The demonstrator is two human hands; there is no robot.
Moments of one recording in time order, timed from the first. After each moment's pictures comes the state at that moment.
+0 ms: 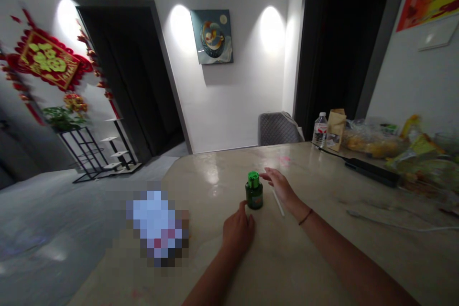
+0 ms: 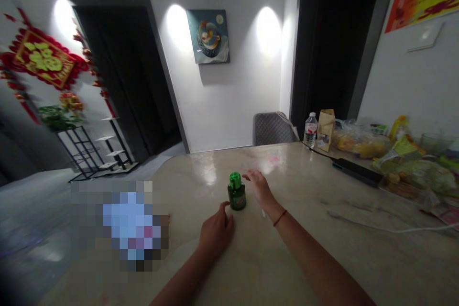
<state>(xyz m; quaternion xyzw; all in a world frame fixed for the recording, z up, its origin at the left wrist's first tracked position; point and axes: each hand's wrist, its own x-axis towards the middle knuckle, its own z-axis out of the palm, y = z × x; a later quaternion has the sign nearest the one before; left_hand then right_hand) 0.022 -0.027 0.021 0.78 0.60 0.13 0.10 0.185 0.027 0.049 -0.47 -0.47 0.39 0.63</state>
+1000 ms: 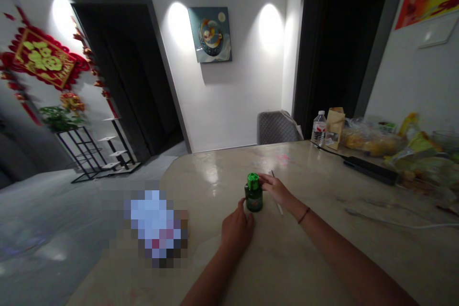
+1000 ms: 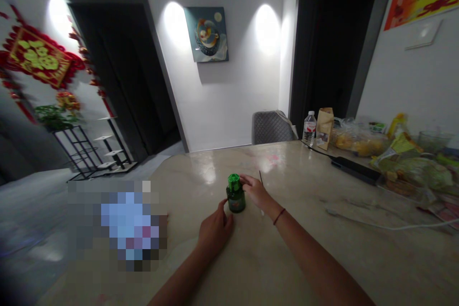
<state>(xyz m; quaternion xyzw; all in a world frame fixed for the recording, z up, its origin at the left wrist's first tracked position) 0.024 -0.025 0.019 0.78 0.61 0.13 0.09 0.184 0.034 0.030 -0.40 -0.53 0.47 0.58</state>
